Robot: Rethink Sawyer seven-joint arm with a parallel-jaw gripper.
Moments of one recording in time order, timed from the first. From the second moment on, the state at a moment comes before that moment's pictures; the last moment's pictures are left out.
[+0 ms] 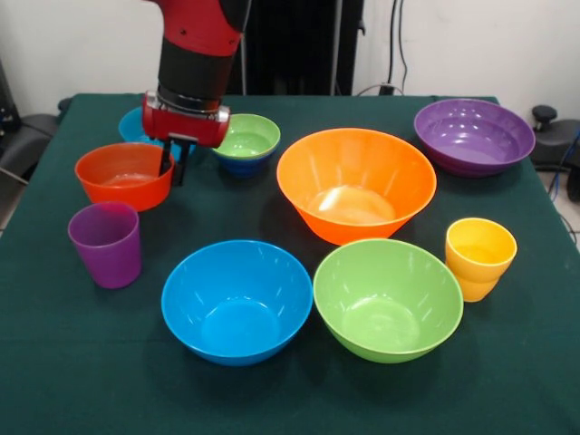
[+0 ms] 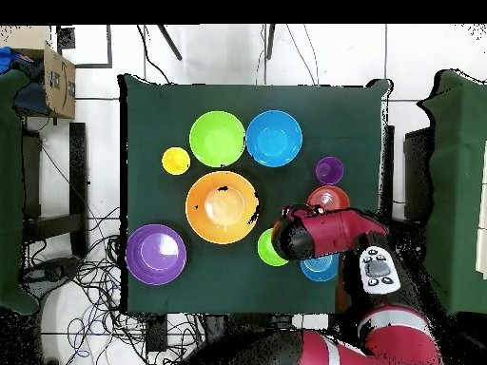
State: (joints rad) arm -0.43 -0.54 0.00 1.65 -0.73 0.23 1.92
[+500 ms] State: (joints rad) arm -0.43 -0.67 0.04 1.67 -0.71 0.29 1.92
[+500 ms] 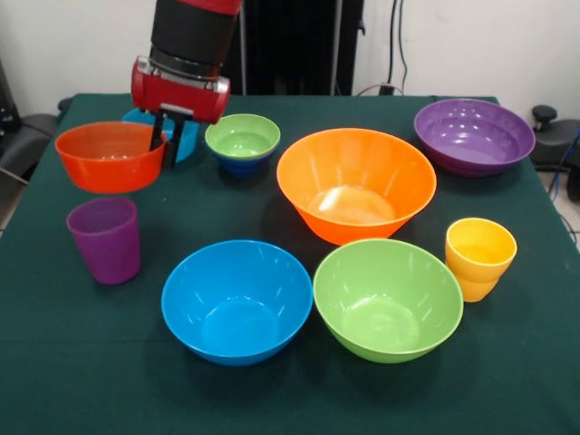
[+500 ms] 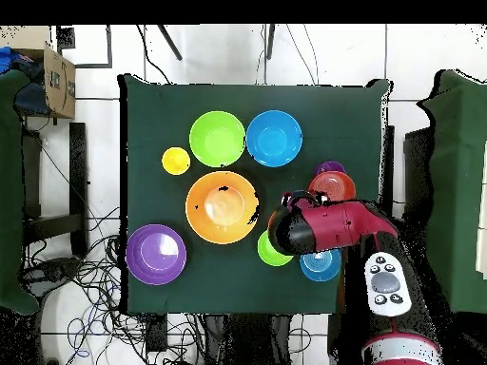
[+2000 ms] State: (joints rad) arm -0.18 -0.78 -0.04 1.83 -0.59 0.41 1.92
